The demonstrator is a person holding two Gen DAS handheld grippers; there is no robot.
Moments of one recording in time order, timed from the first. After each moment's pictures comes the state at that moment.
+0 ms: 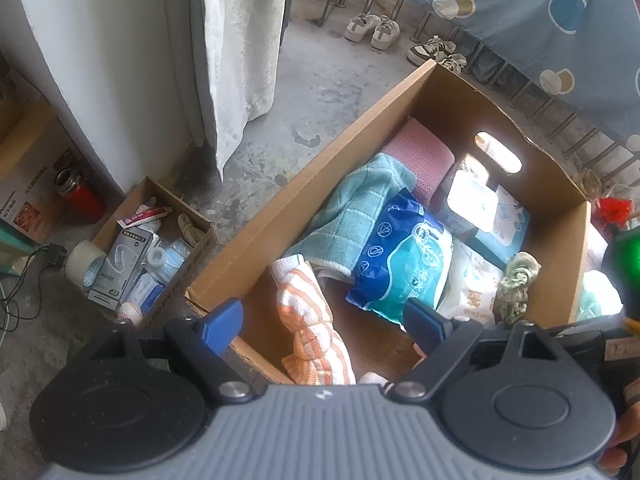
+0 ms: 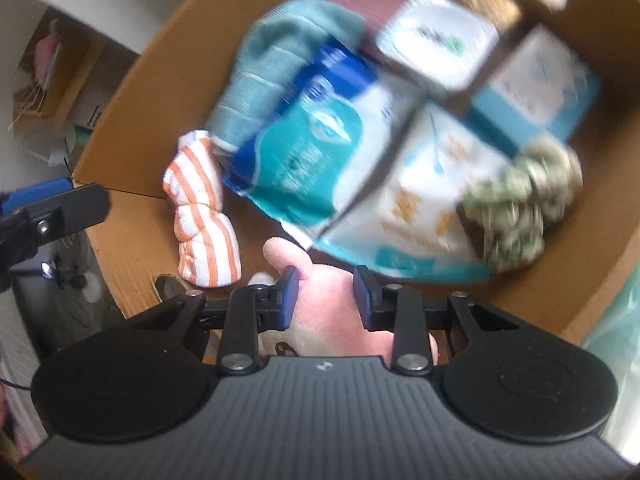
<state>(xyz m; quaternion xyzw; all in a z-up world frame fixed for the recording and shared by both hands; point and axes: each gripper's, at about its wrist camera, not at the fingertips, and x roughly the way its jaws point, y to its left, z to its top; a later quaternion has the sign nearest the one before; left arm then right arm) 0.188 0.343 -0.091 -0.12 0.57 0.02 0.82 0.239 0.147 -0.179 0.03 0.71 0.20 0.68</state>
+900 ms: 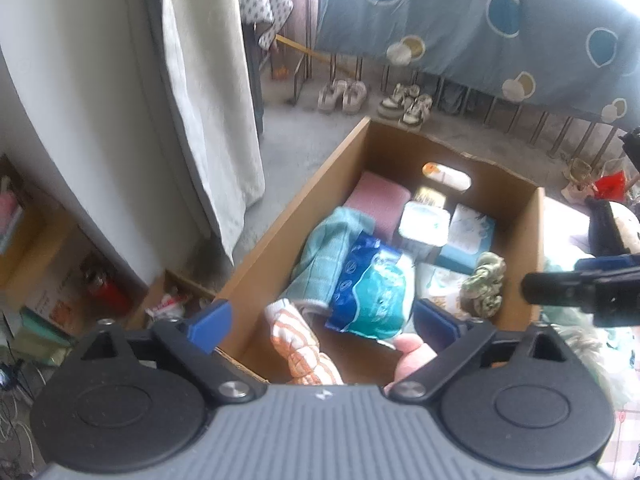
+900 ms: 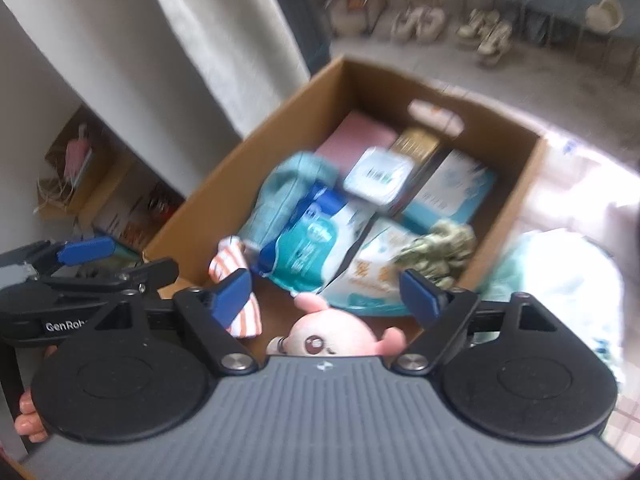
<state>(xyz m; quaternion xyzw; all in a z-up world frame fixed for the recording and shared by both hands) 0.134 0.281 -0.030 0.00 0.46 0.01 0.89 0.168 0.081 -0.036 0.05 0.50 0.18 0.85</state>
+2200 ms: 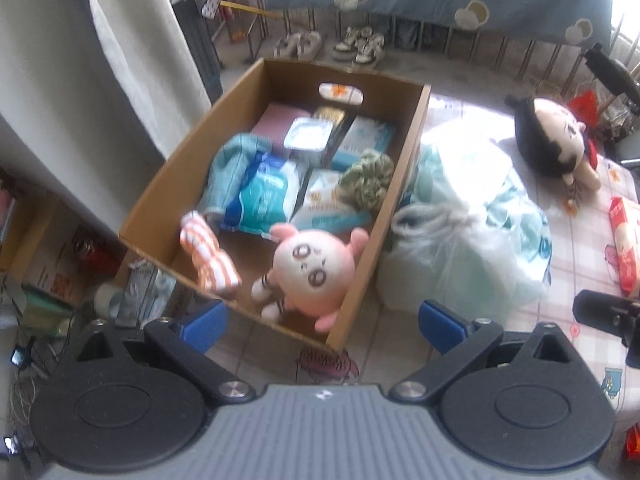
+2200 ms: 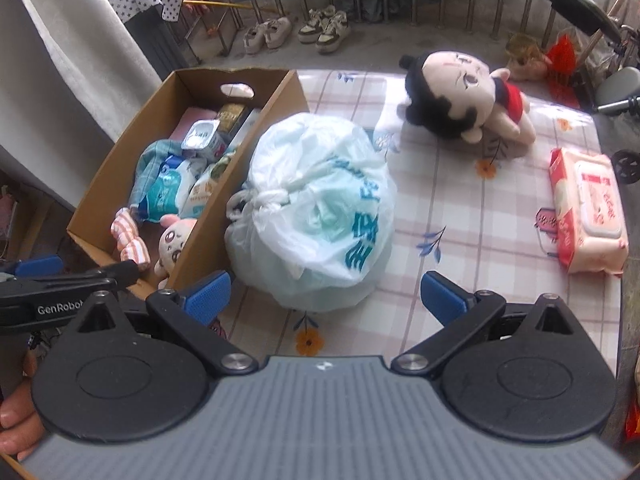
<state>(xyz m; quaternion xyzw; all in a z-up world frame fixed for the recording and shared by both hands) 0.046 0.138 -0.024 0.05 0.54 -0.01 0.84 -0.002 -0.073 -0.013 0.10 0.52 0.00 0.85</state>
